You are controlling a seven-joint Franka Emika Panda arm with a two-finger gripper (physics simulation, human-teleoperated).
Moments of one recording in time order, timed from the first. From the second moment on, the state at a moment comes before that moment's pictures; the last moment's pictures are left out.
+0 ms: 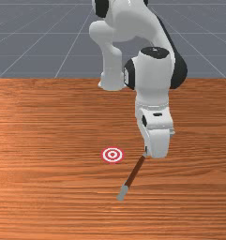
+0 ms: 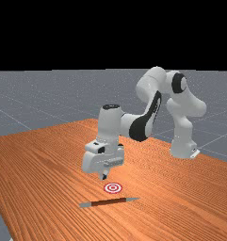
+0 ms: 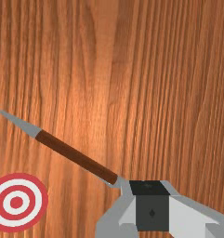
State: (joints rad) arm 0.09 0.78 0.07 -1.38 -0.07 2.33 -0.70
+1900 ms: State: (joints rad) arm 0.23 1.27 0.06 -0.85 -0.08 2.20 -0.56
